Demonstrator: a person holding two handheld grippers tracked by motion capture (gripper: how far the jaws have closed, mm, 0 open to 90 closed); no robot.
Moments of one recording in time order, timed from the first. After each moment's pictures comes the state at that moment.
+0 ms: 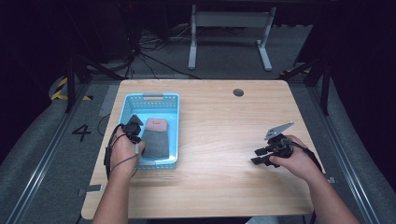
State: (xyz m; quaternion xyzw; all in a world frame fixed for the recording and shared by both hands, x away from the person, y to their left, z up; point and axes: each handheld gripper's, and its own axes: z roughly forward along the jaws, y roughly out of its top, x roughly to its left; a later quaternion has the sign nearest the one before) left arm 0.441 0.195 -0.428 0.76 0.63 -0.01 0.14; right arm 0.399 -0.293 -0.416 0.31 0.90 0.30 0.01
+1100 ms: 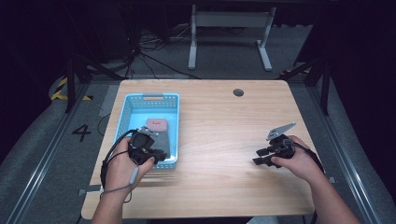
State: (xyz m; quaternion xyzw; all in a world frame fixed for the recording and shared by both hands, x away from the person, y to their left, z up) left arm 0.349 0.156 -0.350 0.86 0.40 0.02 0.32; right arm 0.396 -0.298 -0.415 0.31 0.90 0.30 0.02
